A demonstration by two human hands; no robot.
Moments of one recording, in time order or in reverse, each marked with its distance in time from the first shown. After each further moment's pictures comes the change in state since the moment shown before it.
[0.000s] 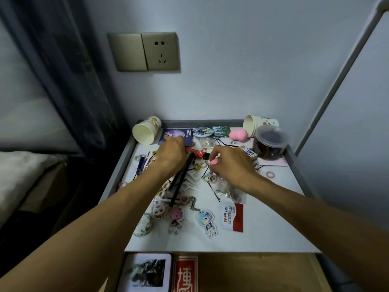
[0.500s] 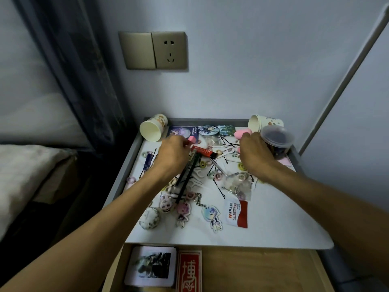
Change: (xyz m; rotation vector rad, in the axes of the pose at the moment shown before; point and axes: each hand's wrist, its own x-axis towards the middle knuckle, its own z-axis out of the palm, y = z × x) left_hand -0.047 0.000 -0.032 -0.397 0.096 -0.048; right_hand 0.022 0.020 -0.023 -0.318 0.016 0.073
